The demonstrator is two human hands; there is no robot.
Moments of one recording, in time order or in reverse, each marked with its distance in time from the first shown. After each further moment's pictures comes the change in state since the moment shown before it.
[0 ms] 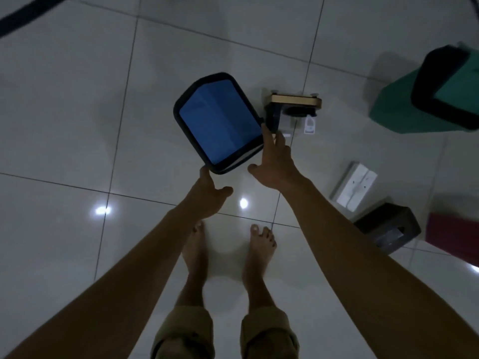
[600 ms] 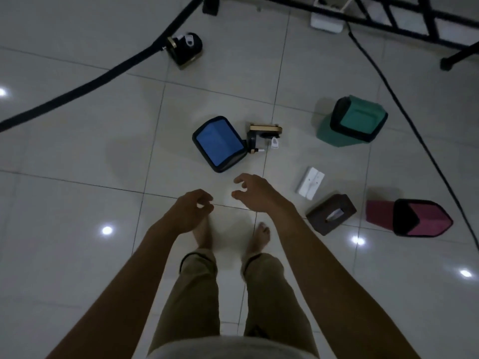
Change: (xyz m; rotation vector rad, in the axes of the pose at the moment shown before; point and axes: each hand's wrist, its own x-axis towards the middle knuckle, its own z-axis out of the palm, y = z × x) left_hand -0.298 0.042 -0.073 0.292 0.020 0.264; right_hand -0.287 -0.119 -0.108 0.111 -0.205 0.002
